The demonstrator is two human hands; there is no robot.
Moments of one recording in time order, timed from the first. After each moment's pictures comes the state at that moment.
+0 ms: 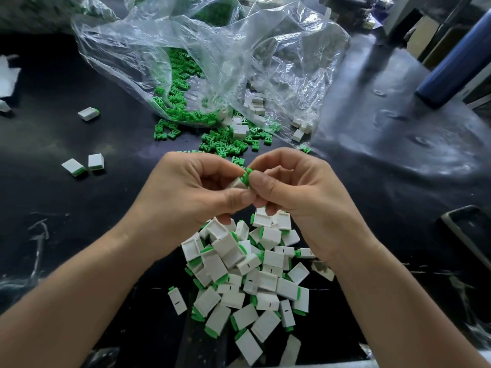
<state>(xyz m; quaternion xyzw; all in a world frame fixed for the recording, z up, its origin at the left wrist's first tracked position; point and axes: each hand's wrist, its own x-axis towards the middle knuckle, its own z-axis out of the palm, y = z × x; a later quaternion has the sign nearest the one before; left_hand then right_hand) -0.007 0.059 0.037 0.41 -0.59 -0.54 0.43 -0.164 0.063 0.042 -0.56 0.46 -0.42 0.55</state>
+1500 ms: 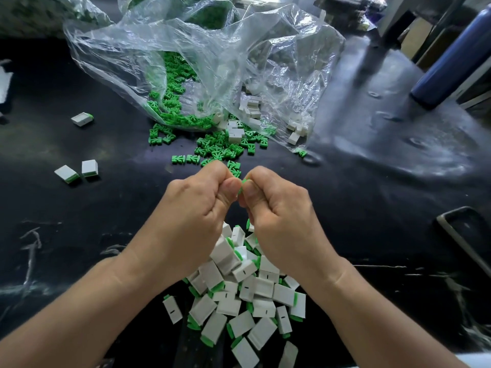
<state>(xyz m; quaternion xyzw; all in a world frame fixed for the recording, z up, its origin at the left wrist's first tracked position) -0.013 0.067 0.025 0.51 -0.71 -0.30 0.37 -0.145 0.072 0.029 -0.70 0.54 -0.36 0.29</state>
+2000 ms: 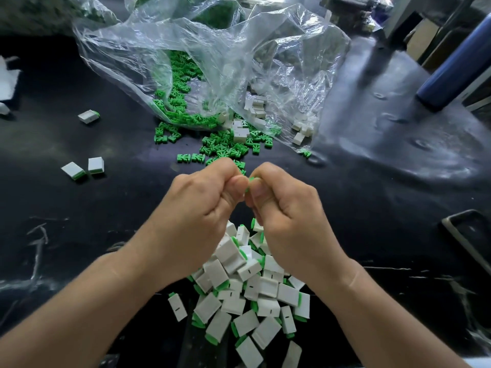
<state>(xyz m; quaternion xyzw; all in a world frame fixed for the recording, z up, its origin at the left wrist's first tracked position) -0.007 0.067 0.031 0.48 -0.75 -0.28 0.35 -0.144 0.074 0.033 -0.72 0.51 -0.38 0.28</state>
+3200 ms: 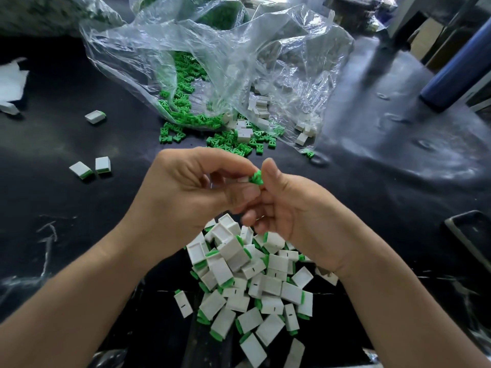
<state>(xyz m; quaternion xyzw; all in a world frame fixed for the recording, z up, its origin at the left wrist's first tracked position) 0.000 0.057 0.035 0.35 -0.65 -0.46 0.49 -0.161 0.059 0.037 -0.48 0.39 -0.32 0.72</state>
